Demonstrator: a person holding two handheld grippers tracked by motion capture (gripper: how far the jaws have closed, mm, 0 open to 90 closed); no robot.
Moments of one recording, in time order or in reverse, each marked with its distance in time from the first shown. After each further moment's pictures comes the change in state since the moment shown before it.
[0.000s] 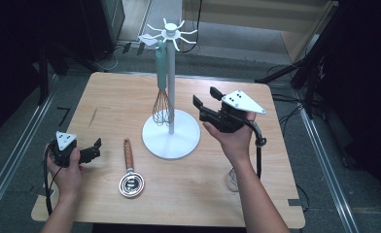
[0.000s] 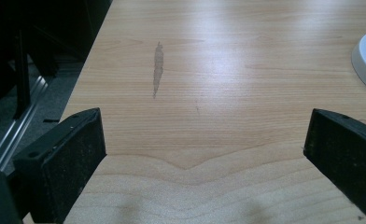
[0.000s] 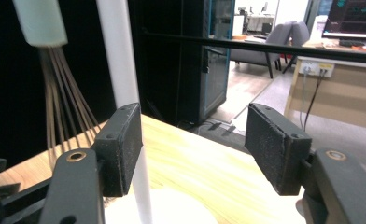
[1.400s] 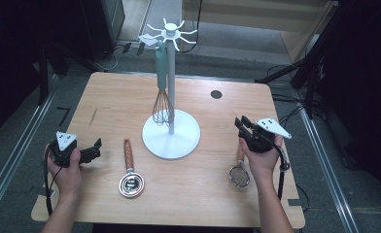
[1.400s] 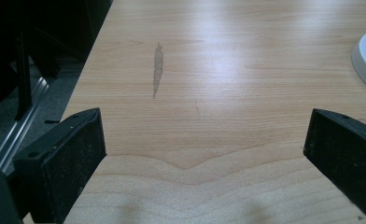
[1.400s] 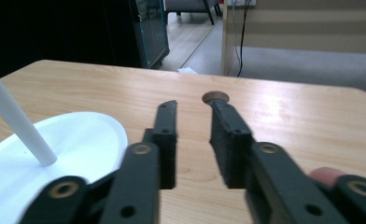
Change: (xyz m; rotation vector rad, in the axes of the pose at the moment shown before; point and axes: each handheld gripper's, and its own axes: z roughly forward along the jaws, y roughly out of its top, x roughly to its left) left arm -0.001 0.000 -0.001 0.001 0.003 0.011; right arm -0.084 -0.097 -0.046 0.164 -0.251 0.135
